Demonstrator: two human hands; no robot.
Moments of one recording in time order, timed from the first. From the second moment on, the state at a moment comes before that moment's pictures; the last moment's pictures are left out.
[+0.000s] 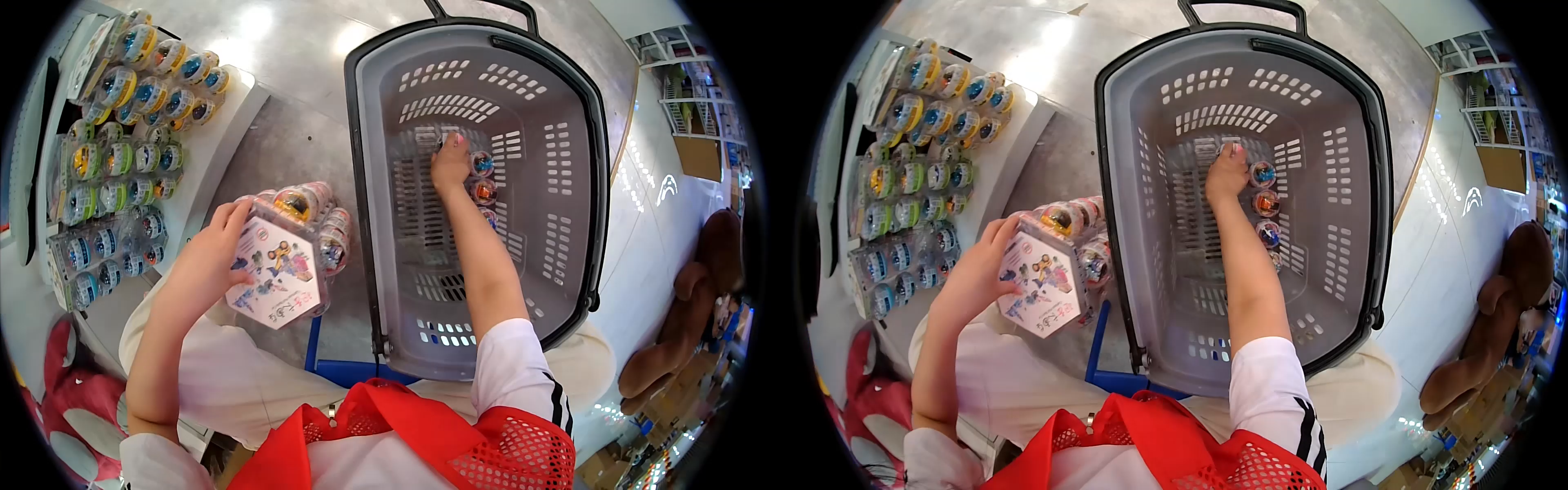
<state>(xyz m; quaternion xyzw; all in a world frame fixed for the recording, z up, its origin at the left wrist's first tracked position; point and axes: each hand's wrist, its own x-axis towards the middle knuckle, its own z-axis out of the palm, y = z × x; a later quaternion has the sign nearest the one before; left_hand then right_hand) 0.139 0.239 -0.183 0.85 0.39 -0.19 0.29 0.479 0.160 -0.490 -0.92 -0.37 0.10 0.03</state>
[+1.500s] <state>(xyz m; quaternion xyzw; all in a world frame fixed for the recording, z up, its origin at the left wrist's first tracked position) 0.150 0.245 -0.193 0.87 0.38 -0.28 0.16 0.564 0.142 -0.515 -0.93 -0.36 -0.09 0.07</state>
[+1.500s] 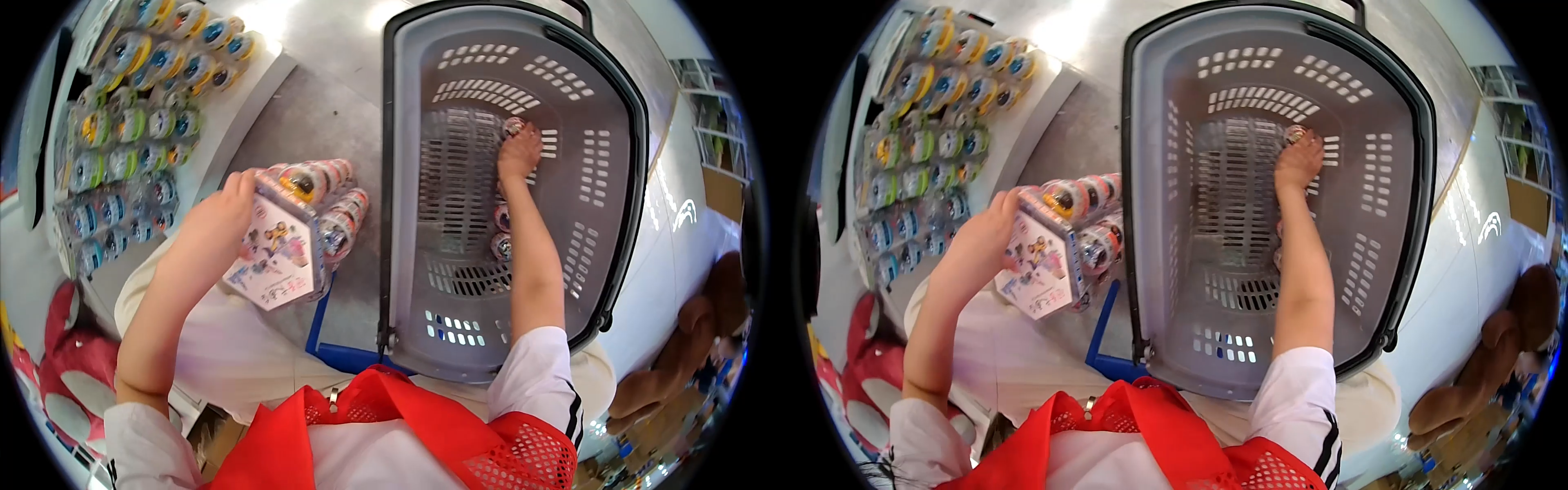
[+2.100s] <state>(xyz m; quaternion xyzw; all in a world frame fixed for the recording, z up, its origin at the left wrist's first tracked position) 0.123 0.235 -0.198 0.87 0.41 -0.21 0.16 0.421 0.127 -0.245 -0.59 -0.59 0.18 0.53</state>
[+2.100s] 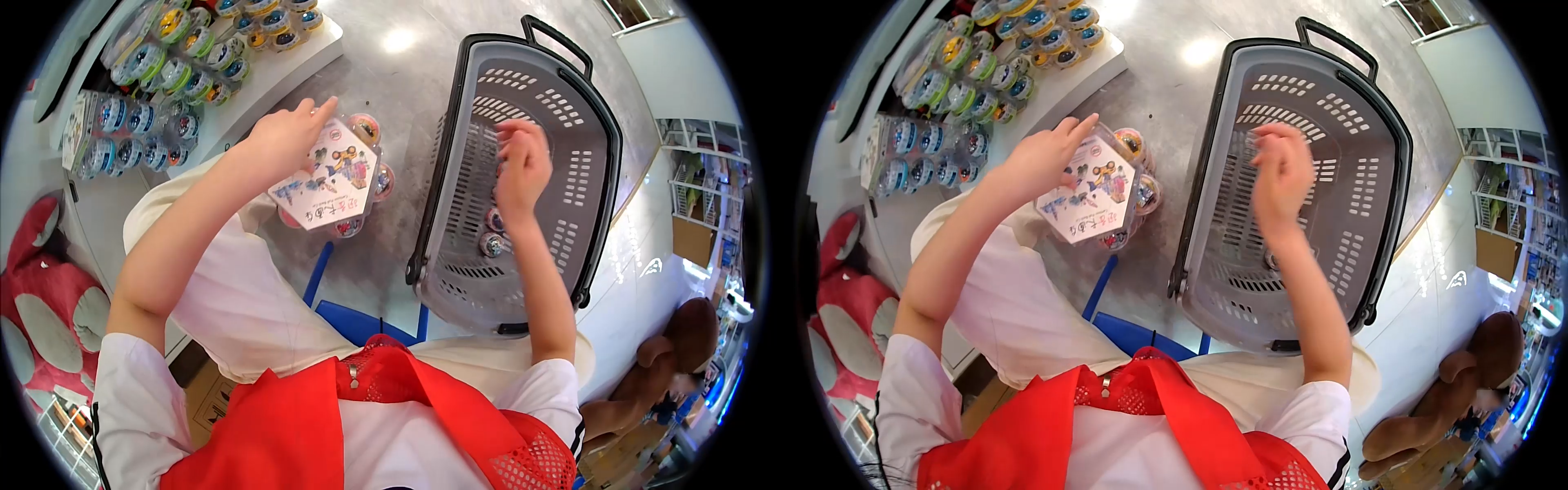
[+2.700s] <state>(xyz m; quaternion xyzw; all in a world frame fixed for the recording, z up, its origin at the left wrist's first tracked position) 0.056 0.205 -0.269 0.60 0.57 0.03 0.56 0.244 0.107 -0.279 -0.69 -0.05 0.56 0.45</state>
